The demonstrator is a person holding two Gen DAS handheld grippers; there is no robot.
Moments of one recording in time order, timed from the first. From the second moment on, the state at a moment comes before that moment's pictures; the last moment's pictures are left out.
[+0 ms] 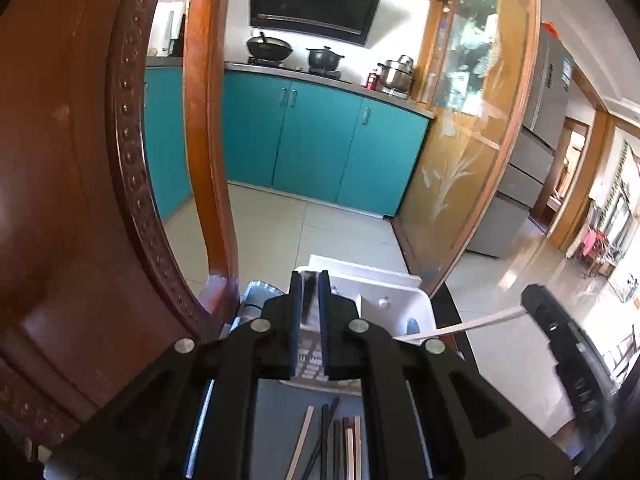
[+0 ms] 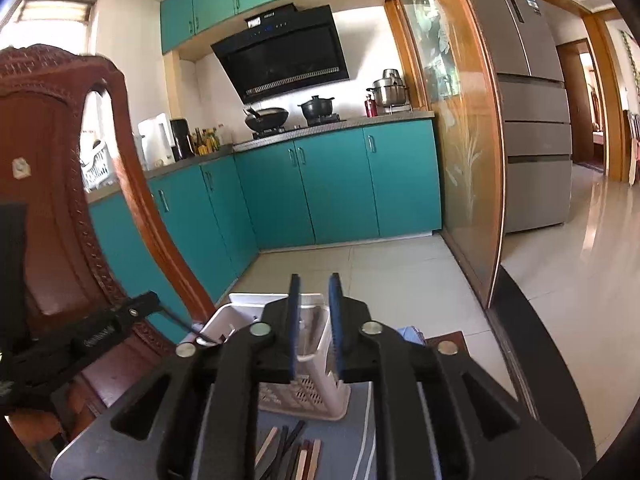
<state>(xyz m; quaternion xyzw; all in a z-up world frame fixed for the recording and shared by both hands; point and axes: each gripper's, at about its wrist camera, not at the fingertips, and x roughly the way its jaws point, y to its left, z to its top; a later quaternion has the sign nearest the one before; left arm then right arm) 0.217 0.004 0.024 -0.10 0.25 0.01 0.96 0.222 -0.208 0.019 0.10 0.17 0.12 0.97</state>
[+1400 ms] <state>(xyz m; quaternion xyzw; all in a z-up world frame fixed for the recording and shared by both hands) 0.157 -0.012 -0.144 -0.04 0.46 -0.05 0.88 0.186 -0.209 -0.168 0.10 0.49 0.06 0.86</state>
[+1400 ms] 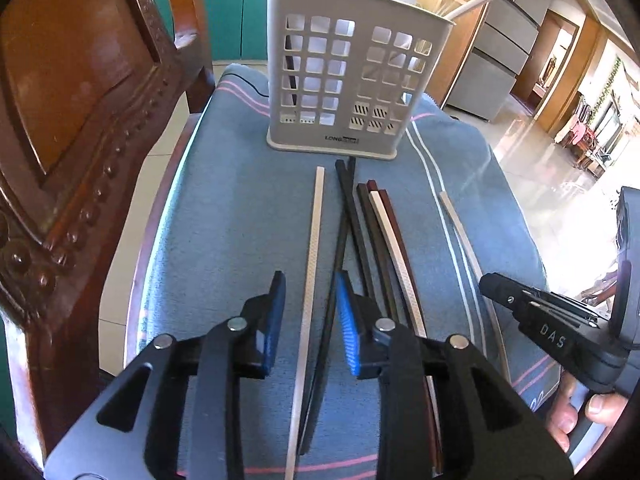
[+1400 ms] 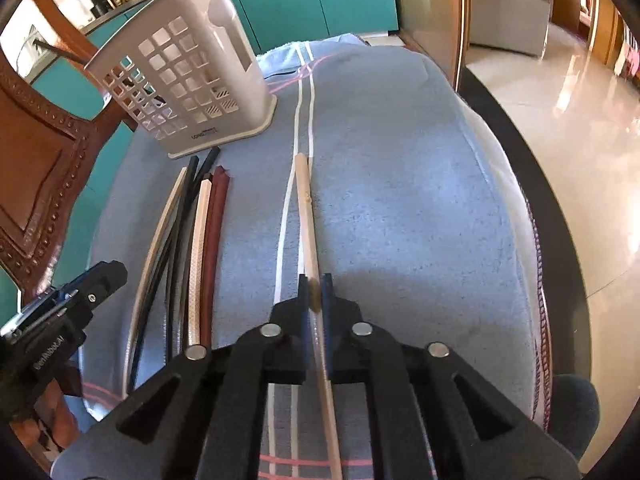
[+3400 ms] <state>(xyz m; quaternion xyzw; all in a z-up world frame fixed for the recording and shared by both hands) 0.171 -0.026 -0.163 -0.03 0.49 -0.05 0.87 0.172 -0.216 -0.170 0.08 0.48 0.07 0.87</state>
